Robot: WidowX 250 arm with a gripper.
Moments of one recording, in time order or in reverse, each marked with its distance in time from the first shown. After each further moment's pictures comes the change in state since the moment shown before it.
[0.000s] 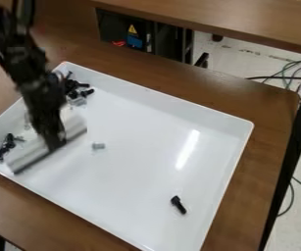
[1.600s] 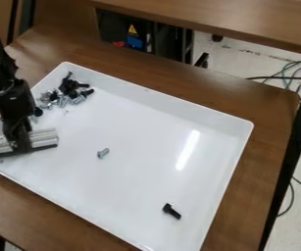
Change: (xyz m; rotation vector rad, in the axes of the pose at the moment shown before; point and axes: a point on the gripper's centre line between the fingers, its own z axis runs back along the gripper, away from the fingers) arm -0.035 0.088 -0.011 0.059 0.052 -0.471
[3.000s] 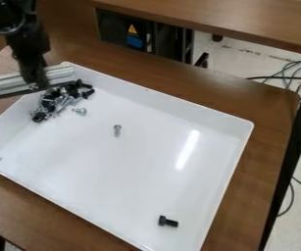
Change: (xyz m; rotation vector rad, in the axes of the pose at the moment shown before) arm 0.074 0.010 0.097 0.272 -0.110 -0.010
